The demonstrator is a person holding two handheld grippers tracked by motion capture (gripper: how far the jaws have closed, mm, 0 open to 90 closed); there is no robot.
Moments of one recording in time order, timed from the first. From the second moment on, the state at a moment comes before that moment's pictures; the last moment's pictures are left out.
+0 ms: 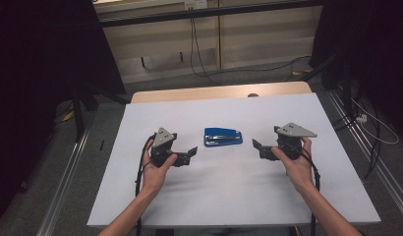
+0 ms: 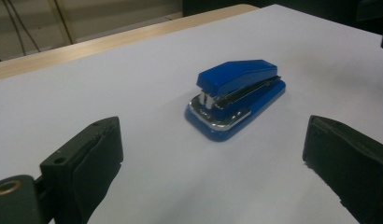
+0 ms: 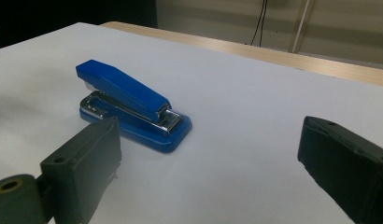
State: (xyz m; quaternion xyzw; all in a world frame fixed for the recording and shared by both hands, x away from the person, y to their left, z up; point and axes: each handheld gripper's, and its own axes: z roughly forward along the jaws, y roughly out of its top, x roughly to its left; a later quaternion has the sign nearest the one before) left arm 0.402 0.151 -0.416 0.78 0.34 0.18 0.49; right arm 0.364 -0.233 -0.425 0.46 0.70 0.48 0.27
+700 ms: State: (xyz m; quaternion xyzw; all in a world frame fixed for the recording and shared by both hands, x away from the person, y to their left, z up) left arm 0.365 0.190 -0.408 0.76 0.36 0.22 0.50; right arm 0.338 -0.239 -0.425 0.46 0.68 0.48 0.30
